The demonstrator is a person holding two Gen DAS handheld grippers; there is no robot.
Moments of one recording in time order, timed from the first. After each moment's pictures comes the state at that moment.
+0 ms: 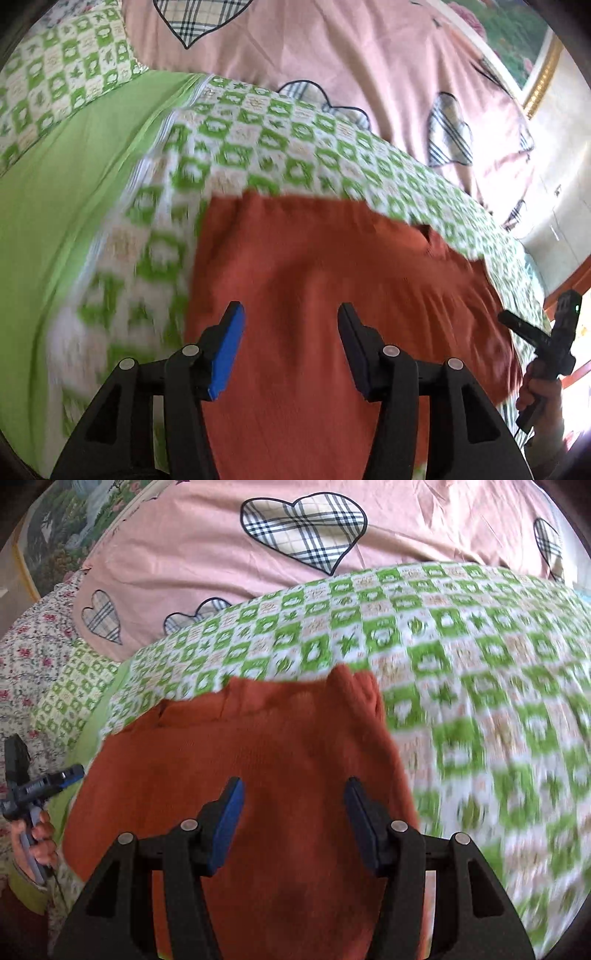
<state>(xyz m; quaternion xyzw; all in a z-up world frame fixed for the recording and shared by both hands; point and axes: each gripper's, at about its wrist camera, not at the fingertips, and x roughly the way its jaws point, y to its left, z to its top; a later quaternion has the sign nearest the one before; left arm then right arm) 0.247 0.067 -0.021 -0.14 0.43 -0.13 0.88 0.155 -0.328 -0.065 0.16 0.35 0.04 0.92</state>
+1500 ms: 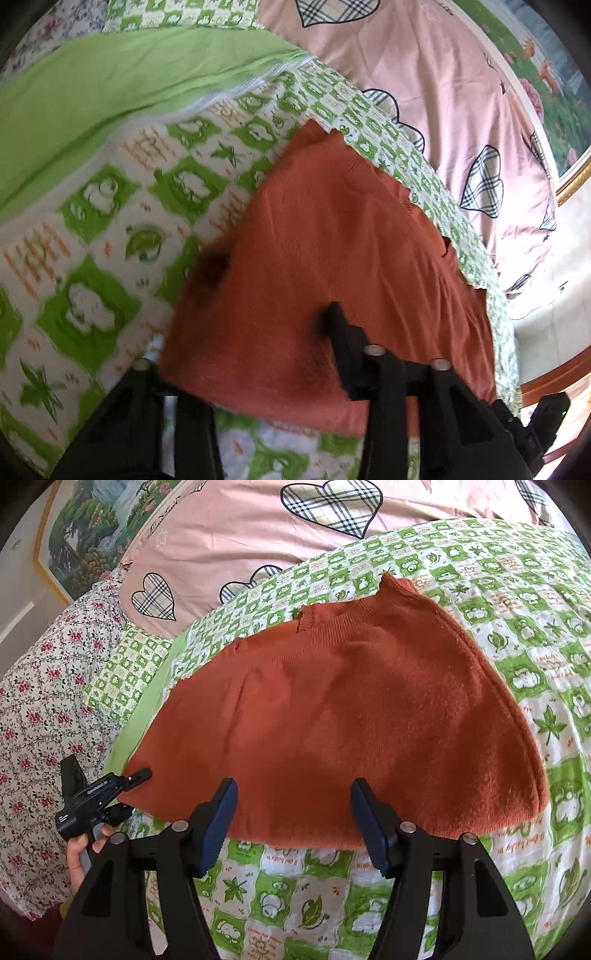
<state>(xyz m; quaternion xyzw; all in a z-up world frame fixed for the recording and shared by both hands) 0.167 0.091 -0.076 -0.30 0.42 -0.03 0.85 0.064 -0.270 -0.094 0.22 0.36 0.11 0.90</state>
